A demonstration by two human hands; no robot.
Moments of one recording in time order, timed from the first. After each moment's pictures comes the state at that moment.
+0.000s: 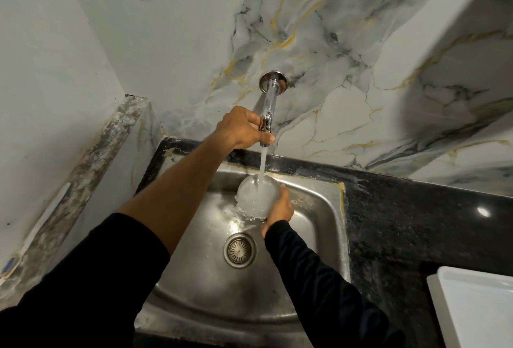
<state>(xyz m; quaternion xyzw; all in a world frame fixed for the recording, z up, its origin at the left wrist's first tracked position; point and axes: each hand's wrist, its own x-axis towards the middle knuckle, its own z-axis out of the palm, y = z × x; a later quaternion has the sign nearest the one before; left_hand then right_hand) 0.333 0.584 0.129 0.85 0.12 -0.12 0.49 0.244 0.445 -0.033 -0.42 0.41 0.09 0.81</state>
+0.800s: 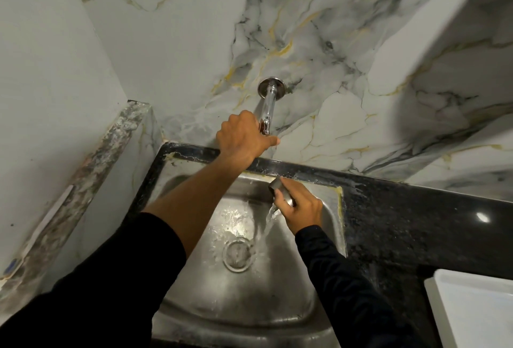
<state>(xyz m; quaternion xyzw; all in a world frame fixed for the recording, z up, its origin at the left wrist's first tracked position) 0.323 0.555 0.126 0.95 0.16 0.03 0.28 0.245 0.370 -0.017 -0.89 -0.13 -0.26 0.36</state>
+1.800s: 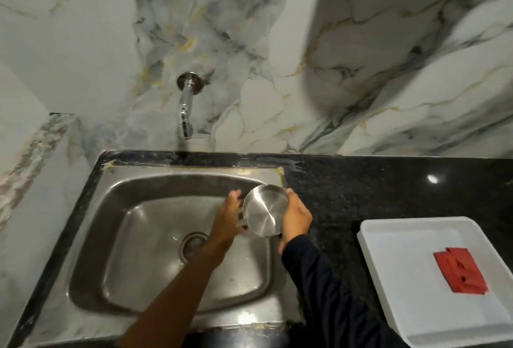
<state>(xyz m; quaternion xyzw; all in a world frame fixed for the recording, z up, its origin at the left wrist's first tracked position) 0.154 0.408 0.014 0.63 0.19 -0.17 0.74 0.159 0.265 0.037 -0.54 0.40 -0.03 0.74</state>
